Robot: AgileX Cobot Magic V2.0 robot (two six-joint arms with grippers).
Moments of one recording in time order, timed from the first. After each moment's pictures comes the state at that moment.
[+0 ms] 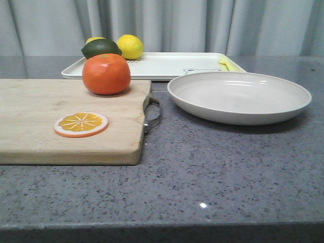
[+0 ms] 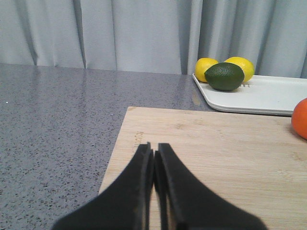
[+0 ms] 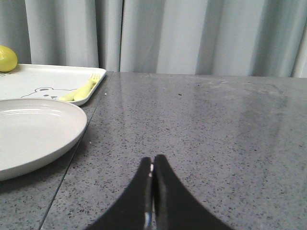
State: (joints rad) left arm 0.01 0.00 0.00 -0.10 0.08 -0.04; right arm -0.03 -0.01 0.03 -0.05 0.04 0.07
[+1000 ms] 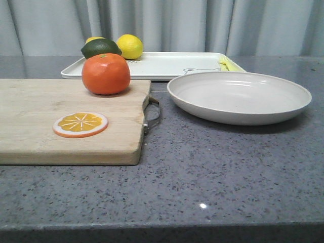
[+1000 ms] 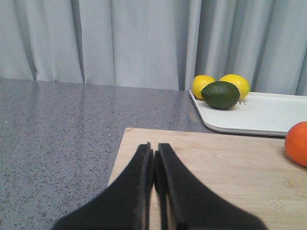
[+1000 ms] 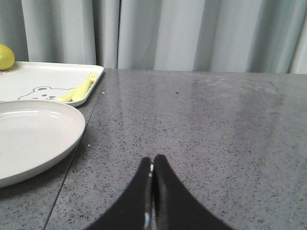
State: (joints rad) left arm 0.01 0.06 -0.09 -0.11 0.08 -0.04; right arm -0.03 0.03 -0.08 -0.05 0.16 0.07
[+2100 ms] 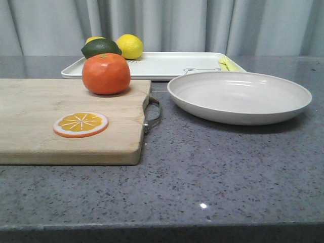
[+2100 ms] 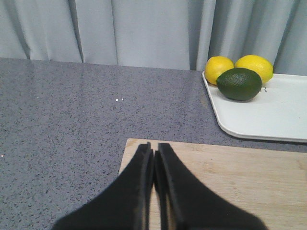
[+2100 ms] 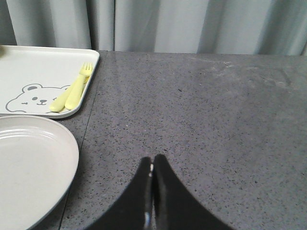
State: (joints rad) left arm 0.01 0.69 -0.39 -0.11 -0.06 -0.03; right arm -0.03 0.58 -0.45 -0.05 0.17 0.07
